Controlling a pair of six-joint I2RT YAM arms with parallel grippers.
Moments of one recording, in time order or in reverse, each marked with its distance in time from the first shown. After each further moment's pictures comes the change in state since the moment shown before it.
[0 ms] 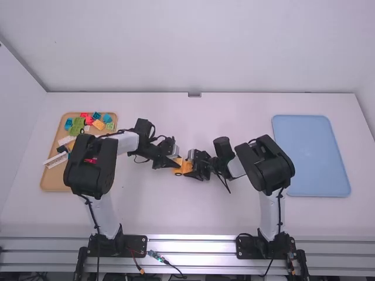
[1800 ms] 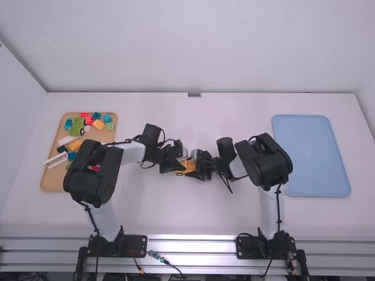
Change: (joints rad) left arm -0.096 -0.067 -0.135 0.275 -0.182 -0.363; right arm -0.035 0.056 -0.013 0.127 -0.090 0.019
